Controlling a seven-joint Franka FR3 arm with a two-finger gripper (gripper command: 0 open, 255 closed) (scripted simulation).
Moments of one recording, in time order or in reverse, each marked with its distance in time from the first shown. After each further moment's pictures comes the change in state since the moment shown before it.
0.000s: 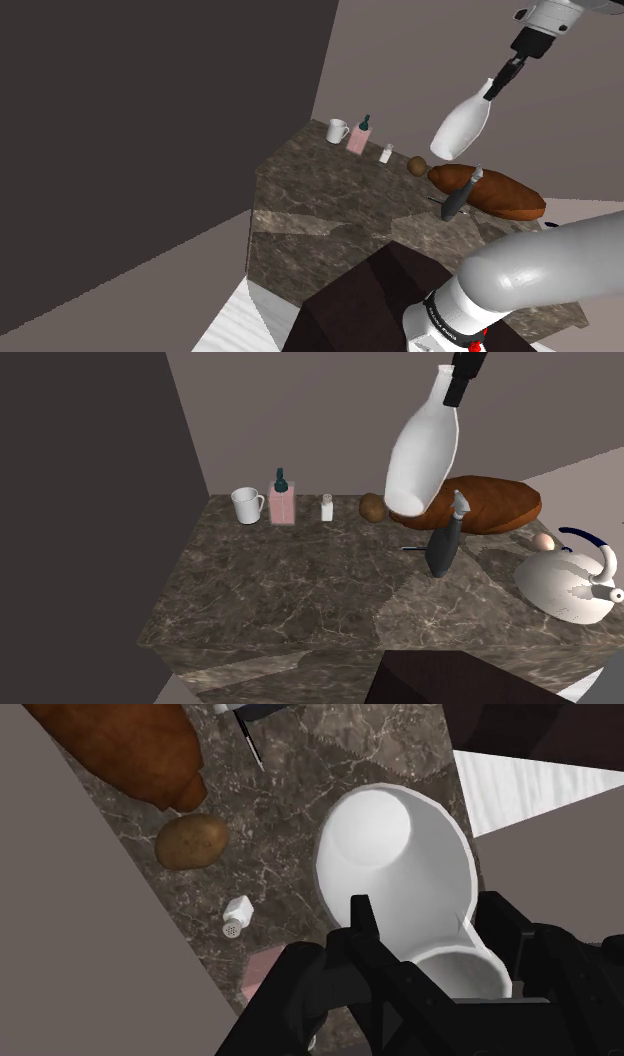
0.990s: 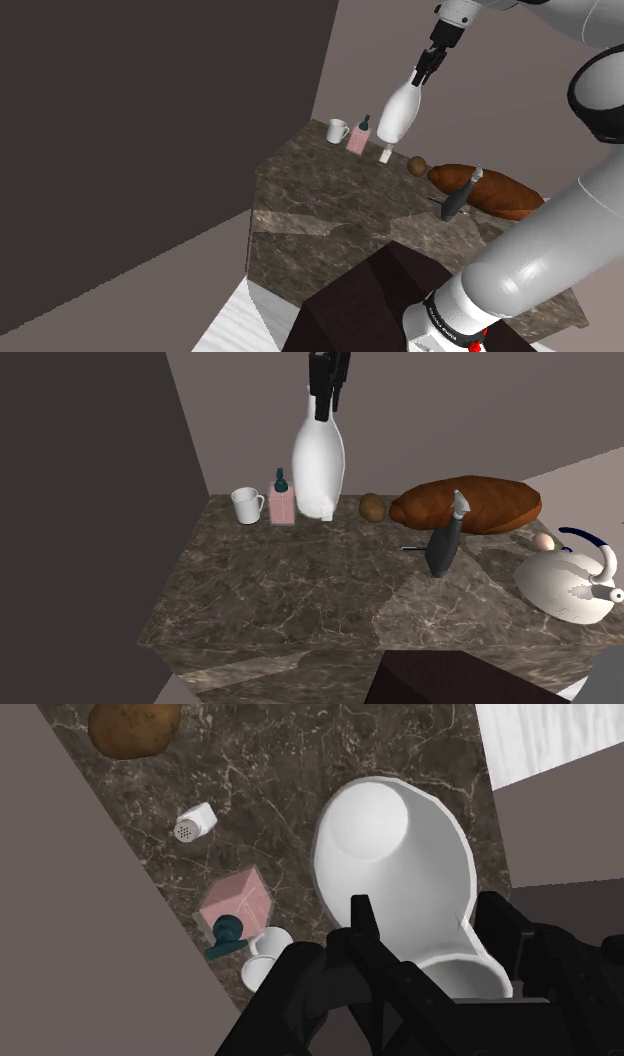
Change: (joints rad) arm 0.106 0.341 0.096 0.201 0.148 0.112 0.191
